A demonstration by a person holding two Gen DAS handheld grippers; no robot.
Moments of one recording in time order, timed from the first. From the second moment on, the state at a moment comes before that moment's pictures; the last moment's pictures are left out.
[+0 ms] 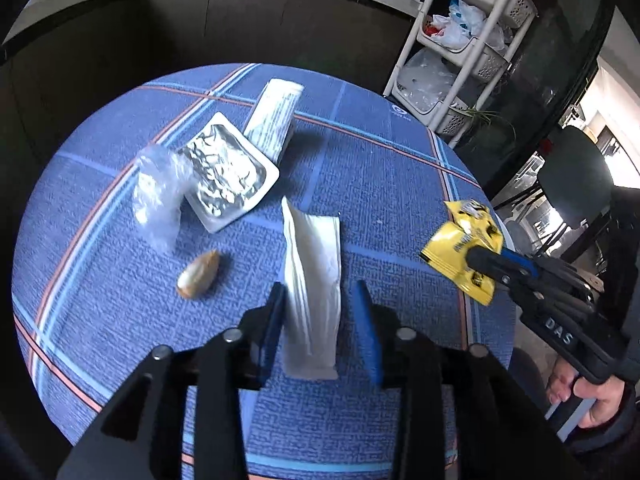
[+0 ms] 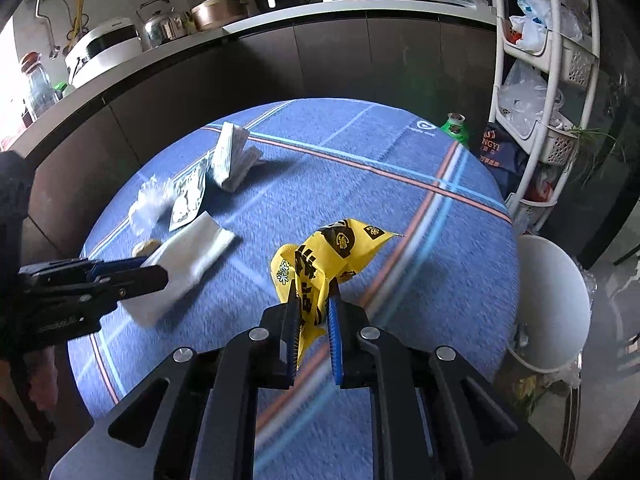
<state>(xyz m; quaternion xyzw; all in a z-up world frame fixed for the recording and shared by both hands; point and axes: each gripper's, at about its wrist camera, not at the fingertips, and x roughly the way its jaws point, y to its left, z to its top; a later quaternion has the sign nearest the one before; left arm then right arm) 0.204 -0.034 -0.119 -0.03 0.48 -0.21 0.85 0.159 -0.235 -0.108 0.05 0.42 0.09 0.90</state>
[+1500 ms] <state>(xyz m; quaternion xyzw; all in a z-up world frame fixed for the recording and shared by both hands) 0.188 -0.286 -0.069 0.08 0.44 -0.36 0.82 0.089 -0.444 -0.115 0.21 0.34 -0.02 0.92</state>
